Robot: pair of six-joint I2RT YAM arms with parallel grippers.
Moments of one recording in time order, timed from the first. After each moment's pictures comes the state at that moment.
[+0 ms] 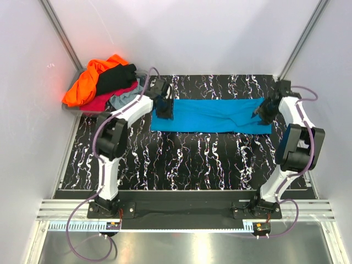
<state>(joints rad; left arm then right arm) -0.44 2.05 1.70 -0.62 0.12 -0.35 -0.21 1.82 1.50 -0.81 -0.14 0.57</state>
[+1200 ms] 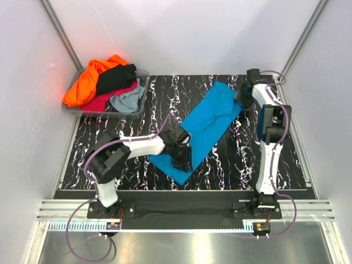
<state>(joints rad) -0.83 1.81 1.05 -0.41 0.38 -0.75 -0.04 2.37 1.97 -0.65 0.04 0.61</state>
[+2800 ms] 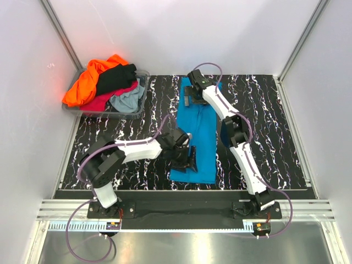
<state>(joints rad) -0.87 1.73 0.97 -0.33 0.35 -0.78 0.42 2.72 2.62 -0.95 0.18 0.29</state>
